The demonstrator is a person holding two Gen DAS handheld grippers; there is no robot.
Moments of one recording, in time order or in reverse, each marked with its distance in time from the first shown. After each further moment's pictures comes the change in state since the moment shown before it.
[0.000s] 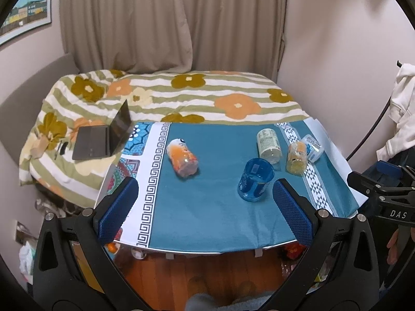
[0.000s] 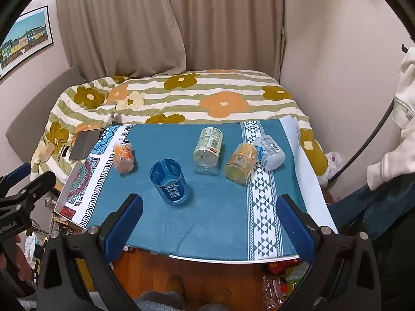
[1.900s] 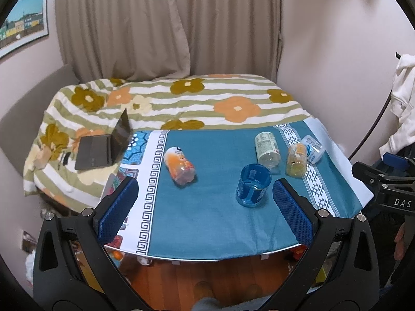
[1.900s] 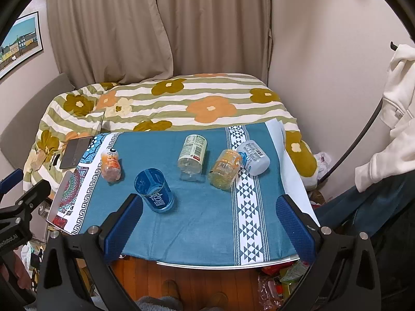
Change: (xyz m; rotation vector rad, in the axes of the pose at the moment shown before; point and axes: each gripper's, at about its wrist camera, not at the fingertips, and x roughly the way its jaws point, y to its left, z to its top) left arm 0.003 -0.023 0.005 0.047 -0.023 0.021; right arm -0.002 -0.015 0.006 0.031 -0.021 -0.053
